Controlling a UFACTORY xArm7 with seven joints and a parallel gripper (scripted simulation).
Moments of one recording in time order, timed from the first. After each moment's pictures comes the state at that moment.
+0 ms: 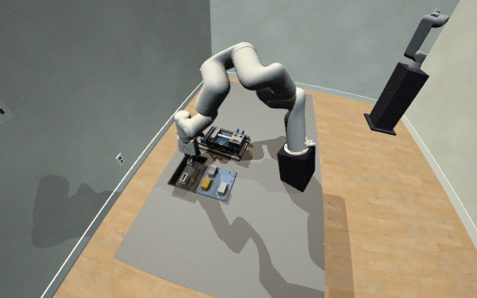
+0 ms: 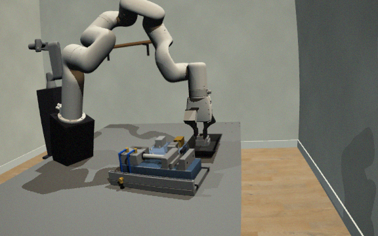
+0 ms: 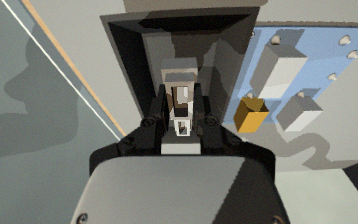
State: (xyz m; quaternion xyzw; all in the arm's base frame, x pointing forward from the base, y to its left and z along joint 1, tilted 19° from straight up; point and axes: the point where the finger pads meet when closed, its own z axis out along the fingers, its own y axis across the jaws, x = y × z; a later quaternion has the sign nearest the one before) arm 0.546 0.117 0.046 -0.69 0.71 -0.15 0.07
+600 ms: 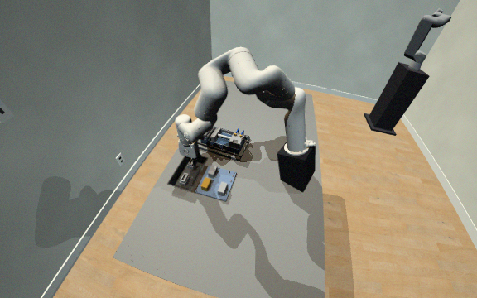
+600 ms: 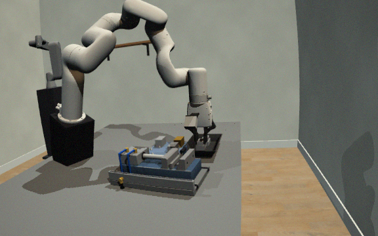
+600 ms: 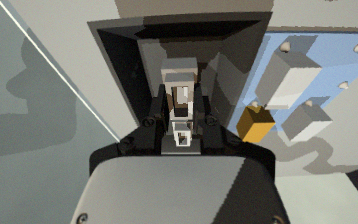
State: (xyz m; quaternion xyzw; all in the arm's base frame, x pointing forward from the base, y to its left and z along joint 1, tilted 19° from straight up) arm 0.552 0.114 0.025 -0.69 0.71 -0.15 0.07
